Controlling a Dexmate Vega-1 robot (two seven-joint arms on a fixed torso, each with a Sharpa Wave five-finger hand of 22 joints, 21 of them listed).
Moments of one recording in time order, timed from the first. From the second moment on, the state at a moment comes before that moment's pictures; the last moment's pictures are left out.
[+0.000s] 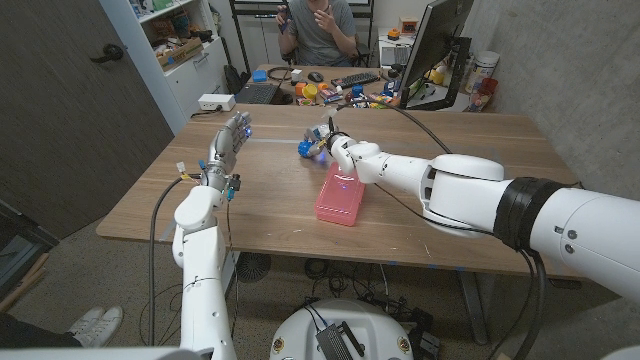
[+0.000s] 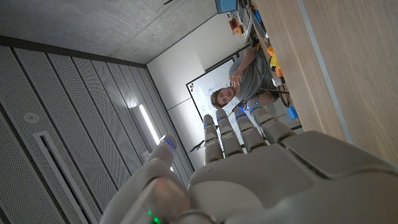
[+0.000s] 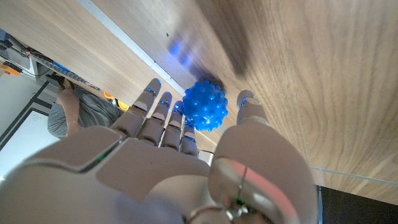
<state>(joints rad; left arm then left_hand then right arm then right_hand) 1.04 -0.22 -0.38 -1.72 0.19 -0.11 -0.39 0.08 0.04 0.55 -0.01 0.18 0.29 -0.07 0.20 0.19 0.31 -0.09 0.20 0.19 0.20 -0.04 0.18 0.18 0.23 -0.04 0.20 0.18 -0.03 0.06 -1.41 -0.43 -0.43 -0.03 -0.28 1.06 0.06 0.15 -0.17 0.54 0.62 -0.03 0.31 0.20 0.79 0.02 0.46 0.24 0.88 -0.11 0.66 0.48 0.57 -0.05 0.50 0.24</state>
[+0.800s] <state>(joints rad) 1.05 -0.22 -0.38 -1.72 0.17 -0.12 -0.39 0.08 0.04 0.55 -0.01 0.18 0.29 -0.08 0.20 0.19 0.31 -0.09 0.20 0.19 0.20 -0.04 0.19 0.18 0.23 -0.04 0.20 0.18 -0.09 0.02 -1.23 -0.39 -0.49 0.17 -0.63 1.15 0.04 0.14 -0.16 0.54 0.75 0.02 0.42 0.21 0.85 0.02 0.63 0.39 0.92 -0.13 0.69 0.56 0.55 -0.05 0.56 0.28</state>
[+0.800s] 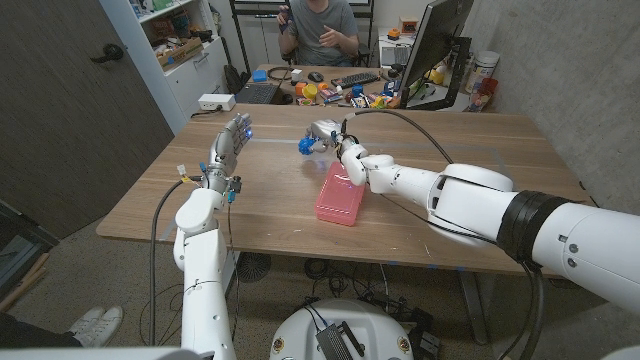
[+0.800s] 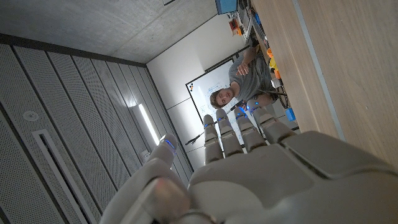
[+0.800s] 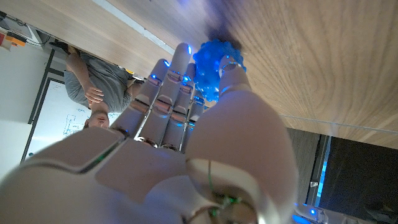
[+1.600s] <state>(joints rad) 1.05 -0.22 -0.36 -1.72 0.16 -0.14 -0.42 0.08 0.05 0.55 -0.01 0.18 0.28 -0.08 0.20 0.19 0.31 -0.09 0.20 0.19 0.19 -0.04 0.19 0.18 0.23 -0.04 0.20 0.18 -0.28 -0.28 -0.71 -1.19 -0.86 0.14 -0.52 1.15 0.04 0.14 -0.15 0.53 0.75 0.02 0.44 0.21 0.85 0.02 0.63 0.44 0.92 -0.12 0.69 0.58 0.55 -0.05 0.59 0.28</state>
